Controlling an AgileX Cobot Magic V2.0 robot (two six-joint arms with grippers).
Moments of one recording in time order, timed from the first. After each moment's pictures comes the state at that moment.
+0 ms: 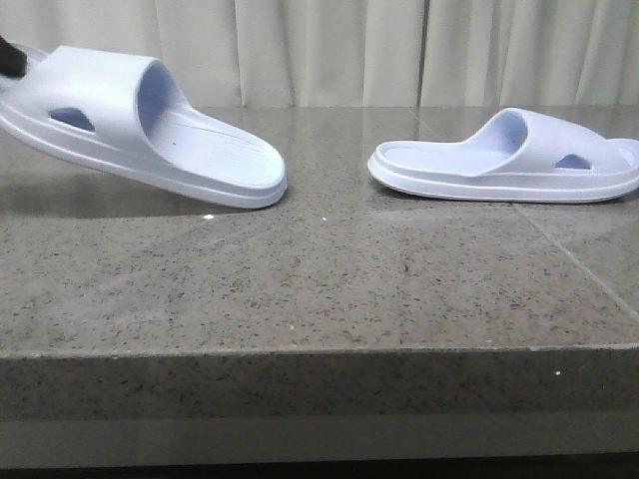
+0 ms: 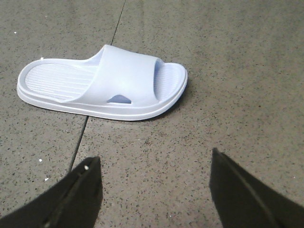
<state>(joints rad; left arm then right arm) 0.20 1.49 -1.09 -1.11 0.95 0.78 0.04 0.59 -0.55 0.09 0.47 -0.04</state>
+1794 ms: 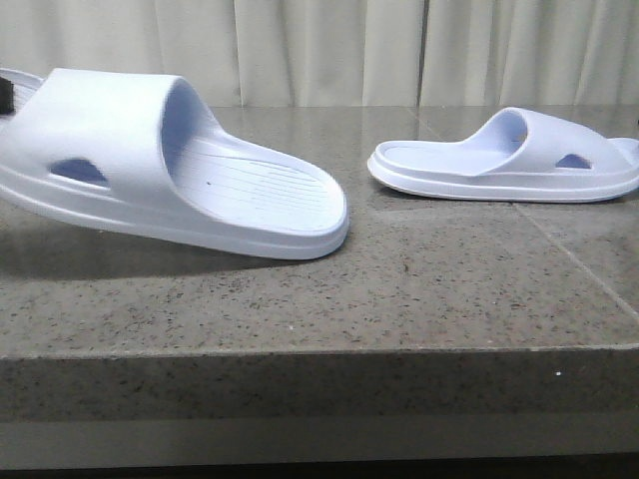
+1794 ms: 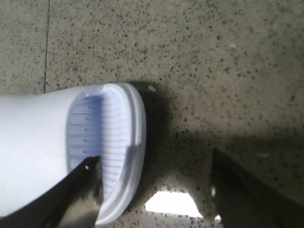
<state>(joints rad) 0.20 1.22 -0.67 -1.36 0.96 0.97 -0.41 1.74 -1.22 0.90 0.90 -0.69</state>
